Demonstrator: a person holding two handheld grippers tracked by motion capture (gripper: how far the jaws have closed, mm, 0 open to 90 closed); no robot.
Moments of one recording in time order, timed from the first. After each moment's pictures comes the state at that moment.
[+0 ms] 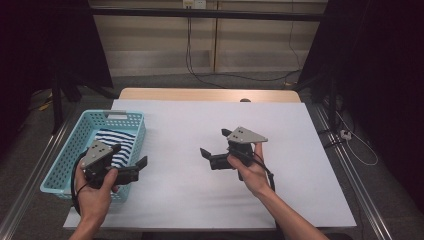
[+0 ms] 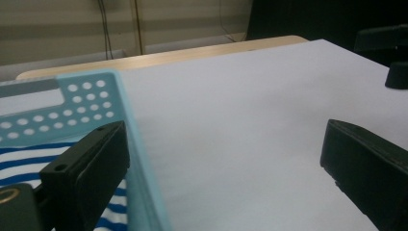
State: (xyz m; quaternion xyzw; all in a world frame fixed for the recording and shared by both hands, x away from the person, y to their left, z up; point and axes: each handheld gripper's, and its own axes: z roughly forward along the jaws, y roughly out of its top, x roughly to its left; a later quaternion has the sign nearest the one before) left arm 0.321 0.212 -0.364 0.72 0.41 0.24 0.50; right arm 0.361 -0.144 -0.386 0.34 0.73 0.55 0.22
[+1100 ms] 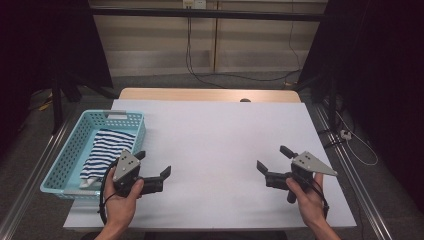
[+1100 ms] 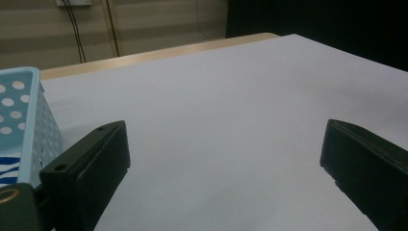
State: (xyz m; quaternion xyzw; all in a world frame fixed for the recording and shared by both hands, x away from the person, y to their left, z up) left arm 0.311 0.168 -0.398 0.73 0.38 0.23 0.52; right arm 0.285 -0.274 -0.403 0.43 0.66 0.54 0.30
